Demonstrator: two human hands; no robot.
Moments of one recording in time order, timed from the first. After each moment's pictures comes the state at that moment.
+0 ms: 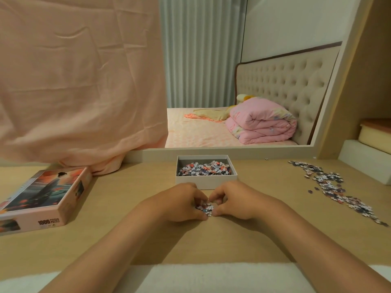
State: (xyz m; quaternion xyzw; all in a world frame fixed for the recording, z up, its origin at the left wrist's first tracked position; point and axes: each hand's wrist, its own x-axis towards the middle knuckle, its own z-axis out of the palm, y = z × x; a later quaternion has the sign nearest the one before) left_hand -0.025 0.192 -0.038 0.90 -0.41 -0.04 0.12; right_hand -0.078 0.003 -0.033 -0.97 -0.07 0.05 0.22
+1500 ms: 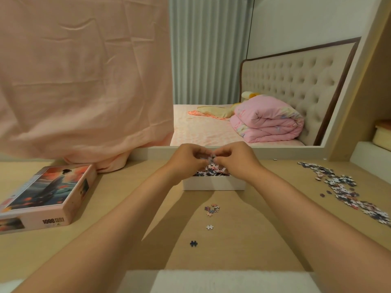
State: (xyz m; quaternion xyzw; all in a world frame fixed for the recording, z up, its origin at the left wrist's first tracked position) left_hand 0.033 0.176 -0.003 0.81 -0.26 -0.02 0.53; right_hand -0.016 0.013 0.006 -0.89 0.02 -0.16 0.43
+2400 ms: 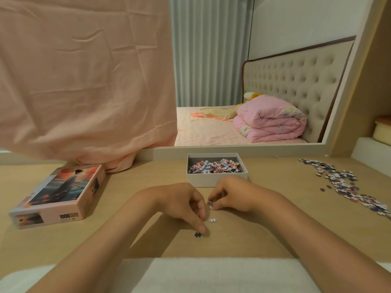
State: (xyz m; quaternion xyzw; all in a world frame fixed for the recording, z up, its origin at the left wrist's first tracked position) left_hand -0.036 0.223 -0.012 0.88 -0.36 -0.25 0.19; right_hand -0.060 0.022 -0.030 -0.97 -0.13 0.06 0.20
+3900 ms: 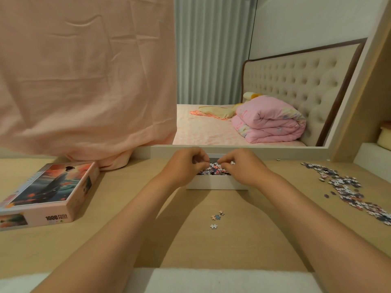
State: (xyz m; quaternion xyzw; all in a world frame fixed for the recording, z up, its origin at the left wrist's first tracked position) left_hand 0.040 0.195 -0.024 0.85 -0.32 0.09 0.42; right_hand -0.010 0.000 -0.007 -0.96 0.00 -0.12 0.24
